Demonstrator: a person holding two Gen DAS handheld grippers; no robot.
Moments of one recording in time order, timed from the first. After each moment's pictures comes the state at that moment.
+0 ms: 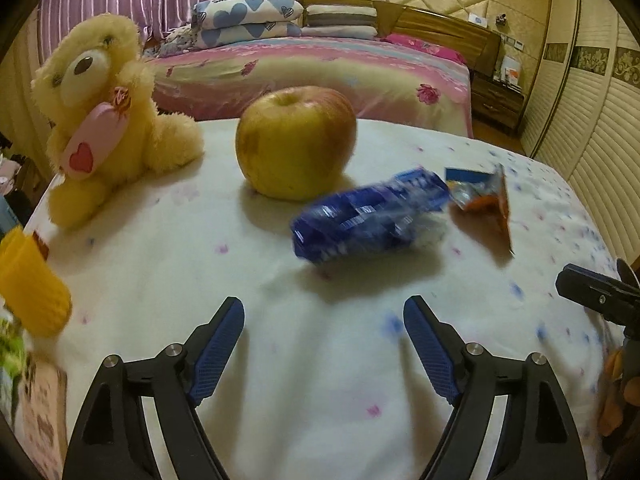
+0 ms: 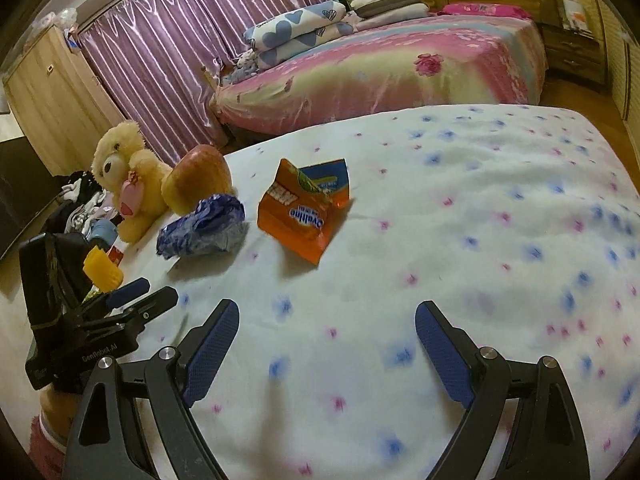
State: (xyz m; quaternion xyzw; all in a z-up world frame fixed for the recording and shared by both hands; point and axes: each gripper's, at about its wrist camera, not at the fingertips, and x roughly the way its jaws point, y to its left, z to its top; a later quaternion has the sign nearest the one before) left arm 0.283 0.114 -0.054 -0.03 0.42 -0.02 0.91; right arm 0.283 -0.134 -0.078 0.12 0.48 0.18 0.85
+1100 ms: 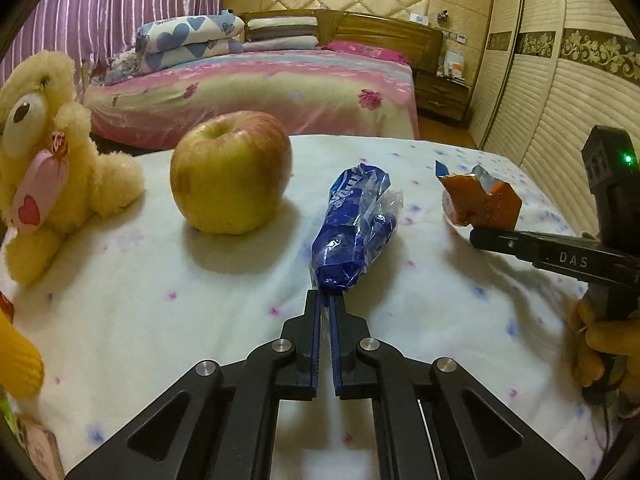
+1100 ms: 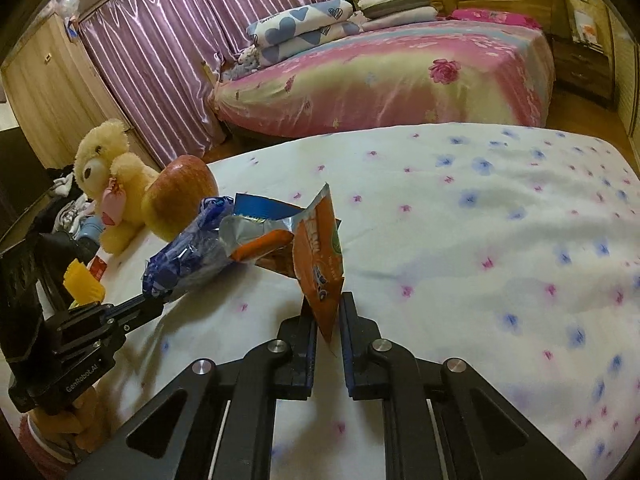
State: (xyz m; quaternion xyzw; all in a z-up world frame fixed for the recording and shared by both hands) left arm 0.298 0.115 -0.061 -0.02 0.40 -0.12 0.91; right arm 0.320 -0.117 -0.087 0.10 0.47 0.18 0.86
